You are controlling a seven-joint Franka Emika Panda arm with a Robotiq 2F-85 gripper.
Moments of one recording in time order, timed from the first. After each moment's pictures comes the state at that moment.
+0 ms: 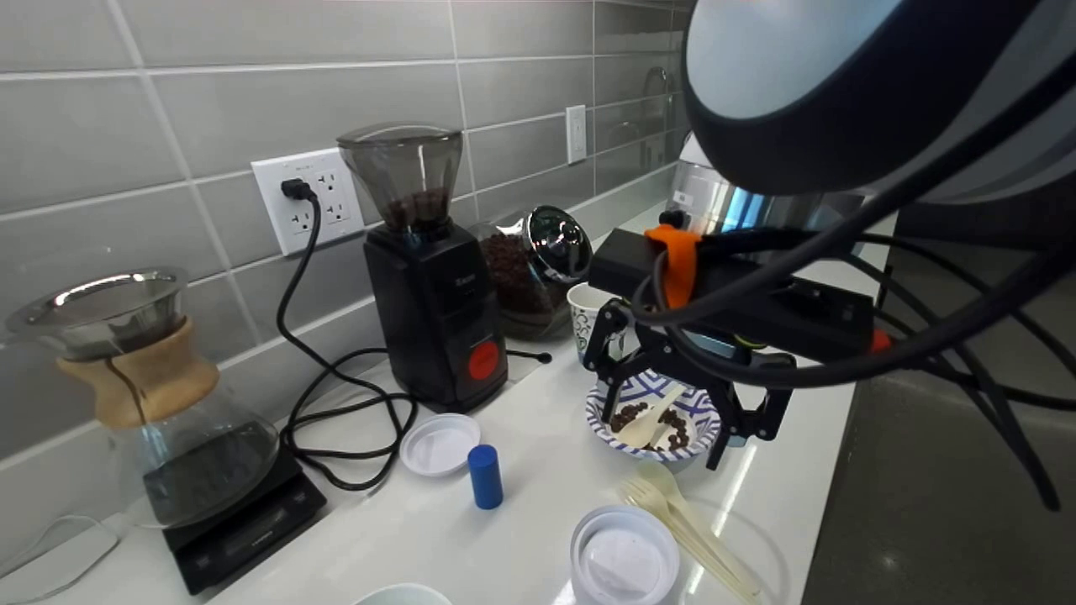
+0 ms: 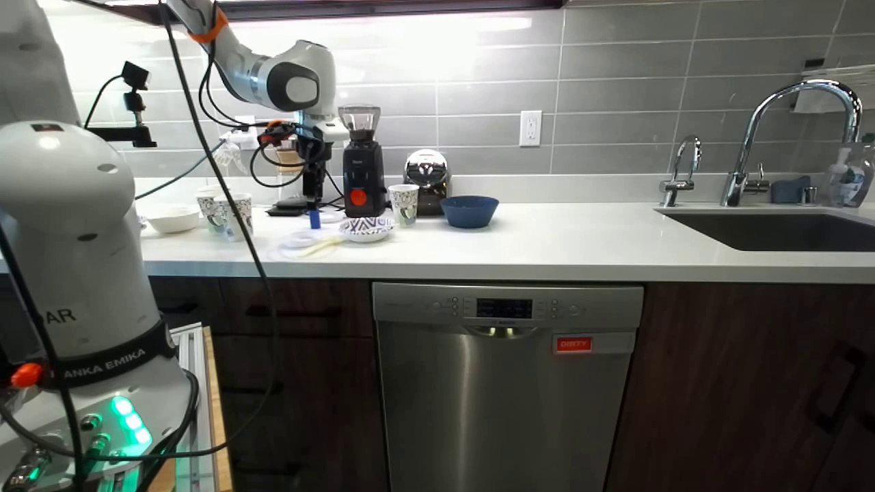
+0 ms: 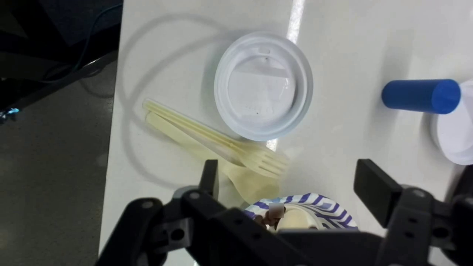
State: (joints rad) arm 0.35 -0.10 0.33 -2.41 0.33 2.39 0.92
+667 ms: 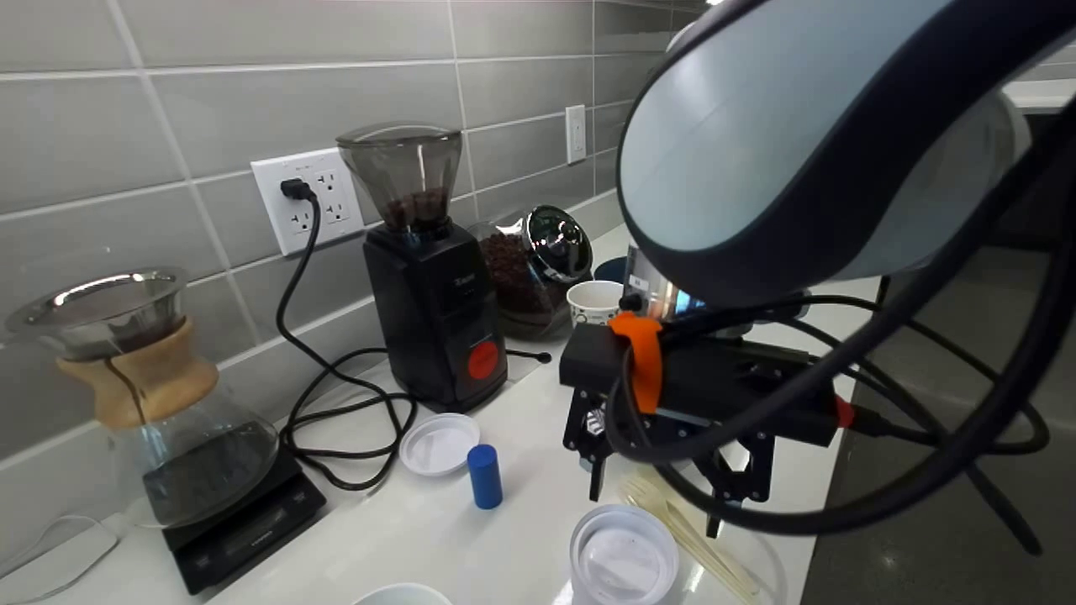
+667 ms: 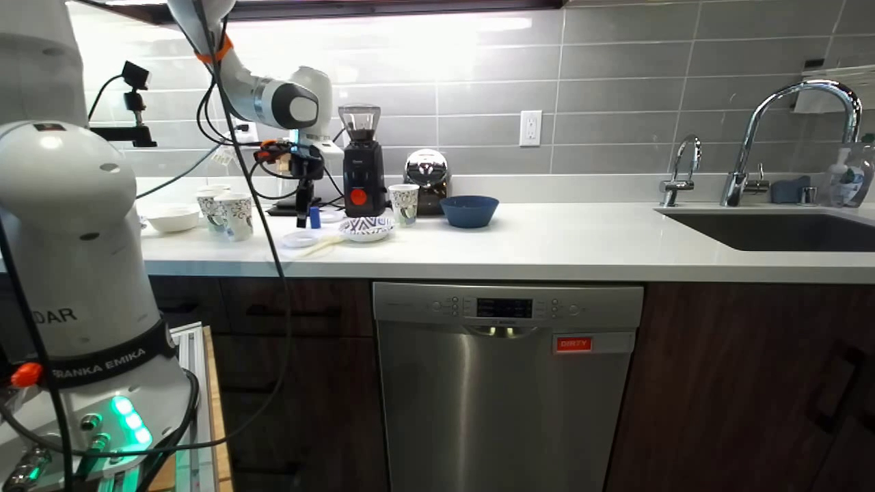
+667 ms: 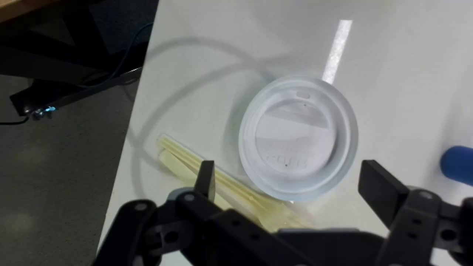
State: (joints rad) arm 0.37 0.03 0.37 -2.38 0.24 2.35 0.92
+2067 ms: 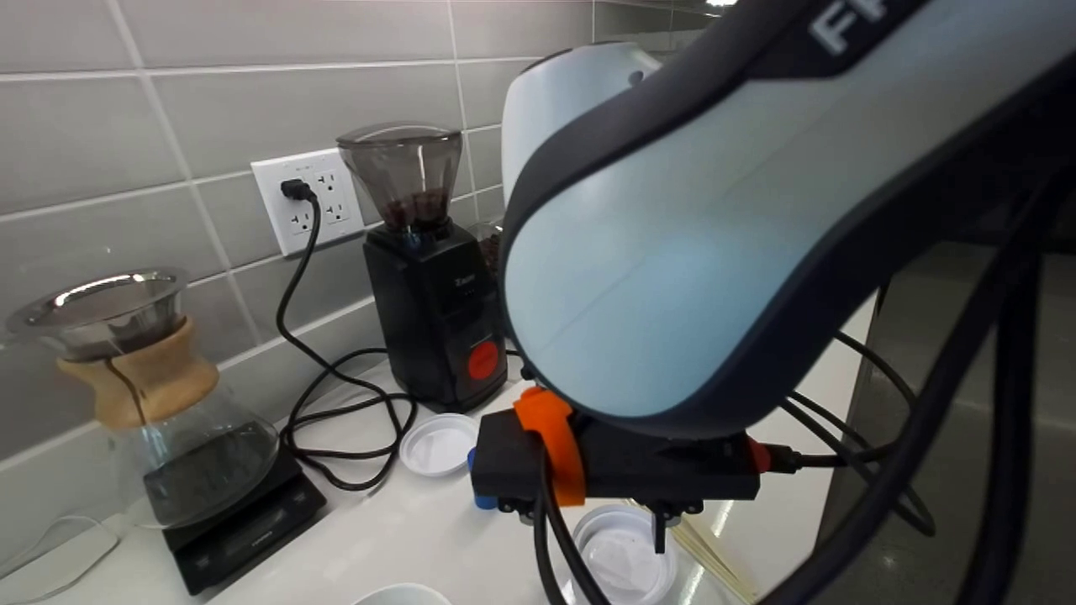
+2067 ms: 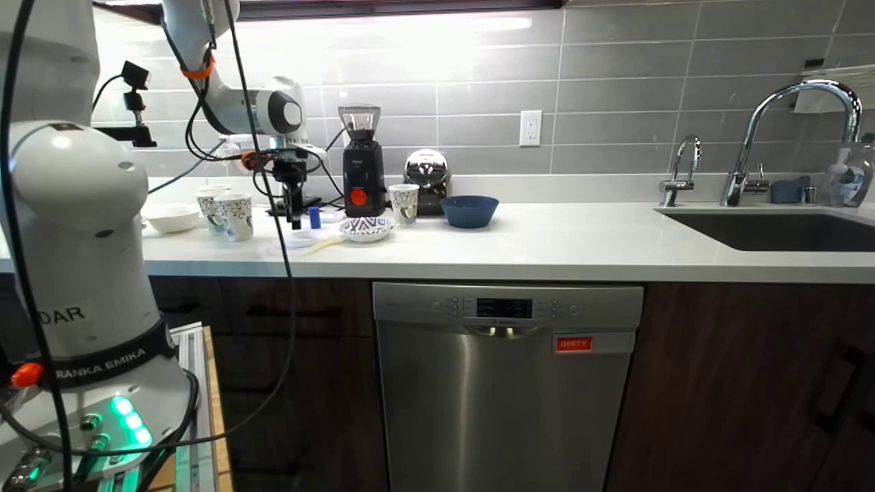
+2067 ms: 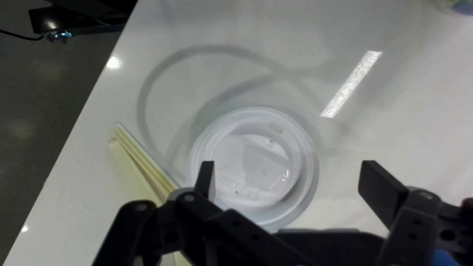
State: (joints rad) arm 0.48 0.15 0.39 -2.27 -0.03 2.33 0.97
